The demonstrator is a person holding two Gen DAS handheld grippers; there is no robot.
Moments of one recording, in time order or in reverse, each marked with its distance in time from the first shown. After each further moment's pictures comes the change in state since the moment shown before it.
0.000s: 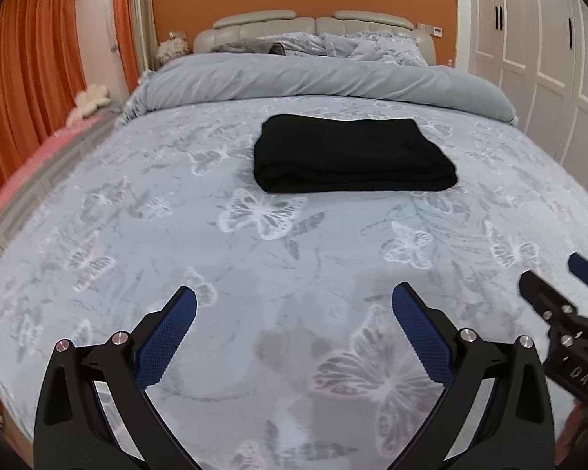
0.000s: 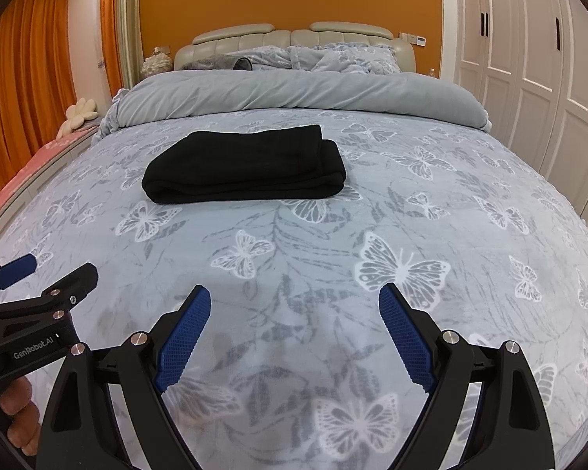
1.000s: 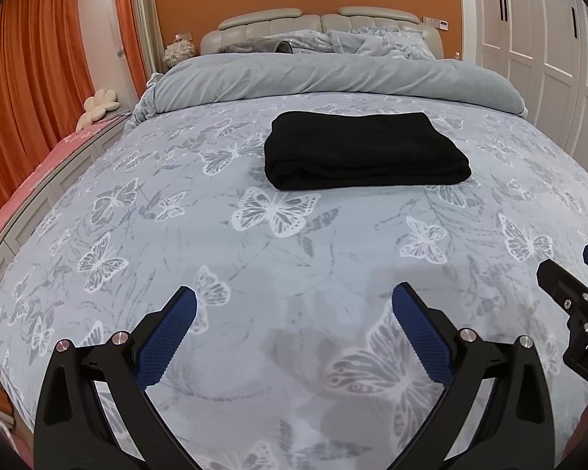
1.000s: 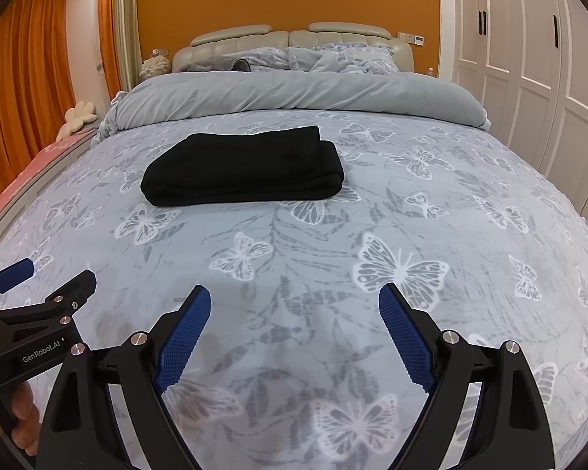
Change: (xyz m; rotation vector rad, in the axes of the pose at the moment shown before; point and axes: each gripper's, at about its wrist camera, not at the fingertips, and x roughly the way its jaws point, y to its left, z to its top) left arm 0.004 0.009 -0.002 0.041 0.000 0.072; right arm 0.000 -0.002 0.001 0.004 -0.002 0.001
